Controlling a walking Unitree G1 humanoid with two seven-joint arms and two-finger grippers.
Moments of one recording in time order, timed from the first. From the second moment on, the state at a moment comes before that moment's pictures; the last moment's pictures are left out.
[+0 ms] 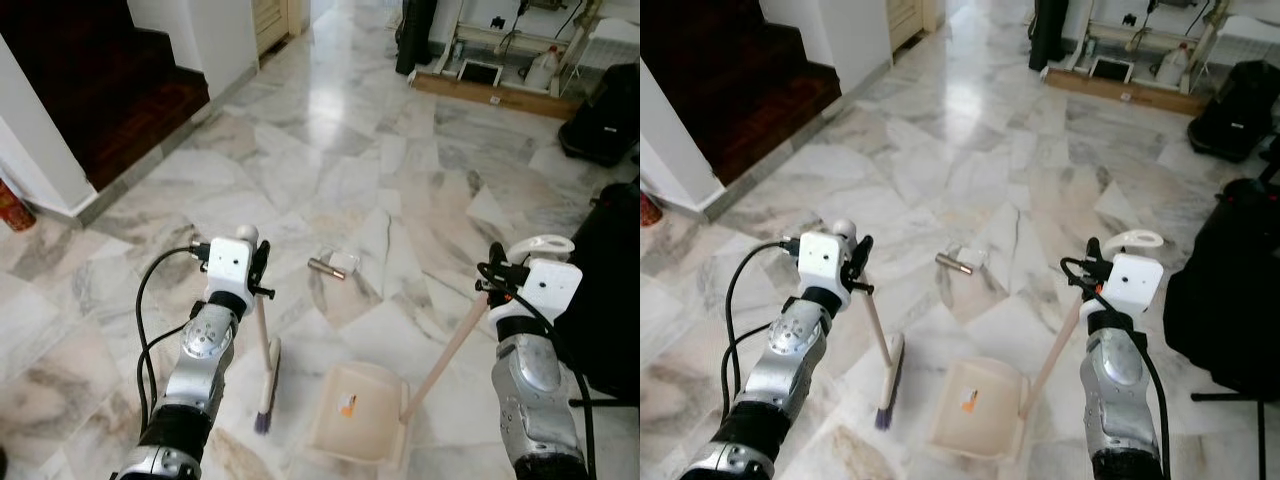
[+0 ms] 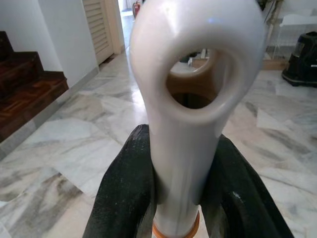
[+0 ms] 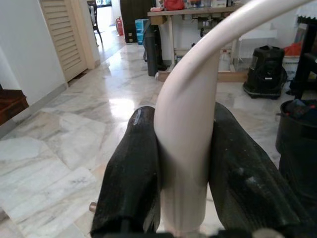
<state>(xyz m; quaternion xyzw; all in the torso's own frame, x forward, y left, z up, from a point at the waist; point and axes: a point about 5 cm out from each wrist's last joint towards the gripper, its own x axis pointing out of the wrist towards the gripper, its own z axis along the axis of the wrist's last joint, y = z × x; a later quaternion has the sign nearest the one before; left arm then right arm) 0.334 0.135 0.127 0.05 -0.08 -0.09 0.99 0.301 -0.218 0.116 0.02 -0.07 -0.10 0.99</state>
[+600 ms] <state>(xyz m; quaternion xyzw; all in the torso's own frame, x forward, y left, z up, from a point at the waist) 0.334 0.135 0.126 0.04 -0.08 -0.09 0.99 0.300 -0.218 0.118 0.02 -0.07 -0.10 0.99</state>
